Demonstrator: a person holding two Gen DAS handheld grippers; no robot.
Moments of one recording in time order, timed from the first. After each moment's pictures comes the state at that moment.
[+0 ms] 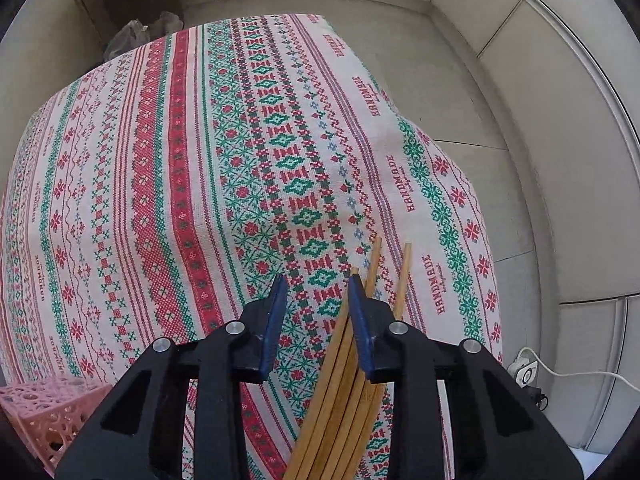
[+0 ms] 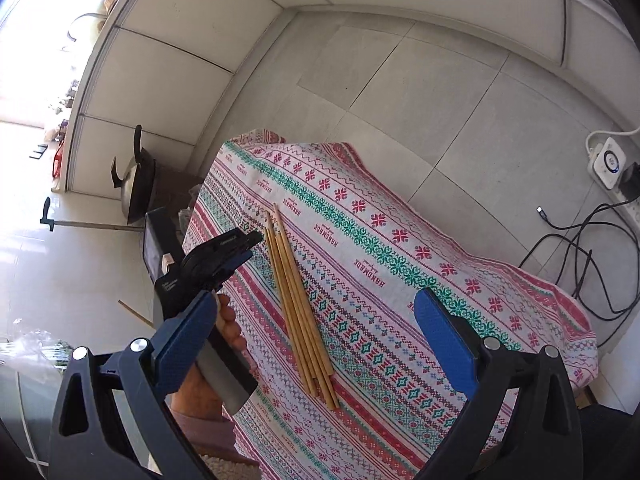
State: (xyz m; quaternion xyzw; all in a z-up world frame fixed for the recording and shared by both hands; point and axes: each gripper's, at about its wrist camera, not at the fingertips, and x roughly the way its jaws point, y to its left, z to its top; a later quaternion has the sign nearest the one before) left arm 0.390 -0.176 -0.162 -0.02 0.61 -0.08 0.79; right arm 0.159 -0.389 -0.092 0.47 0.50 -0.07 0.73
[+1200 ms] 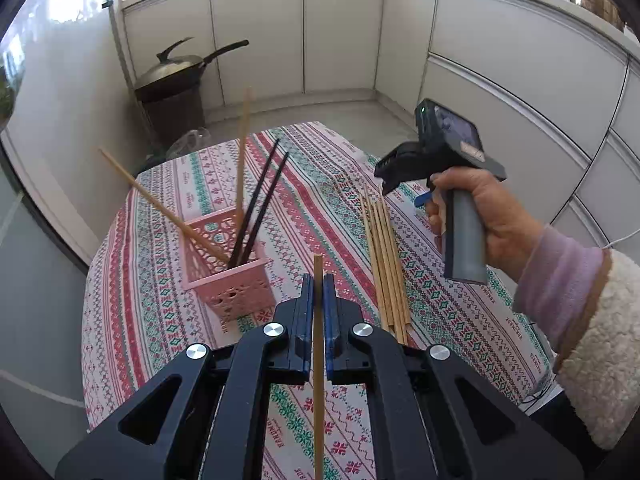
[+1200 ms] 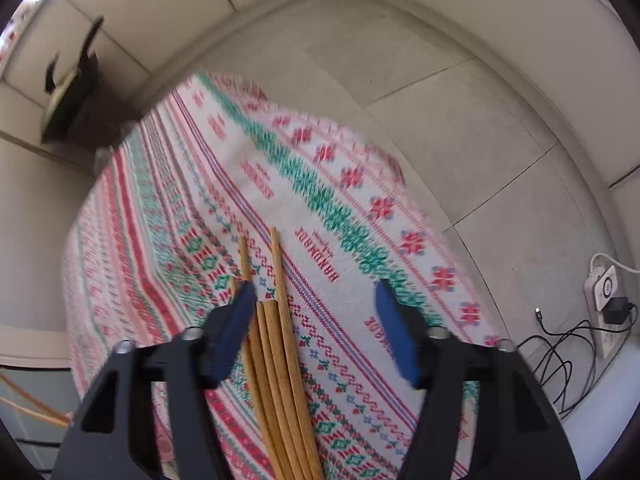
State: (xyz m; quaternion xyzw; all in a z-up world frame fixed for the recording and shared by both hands) left arm 0.136 -0.054 -0.037 0.05 0.40 -0.14 0.90; right arm 0.338 -0.298 -0.186 0.24 0.60 -0.11 0.75
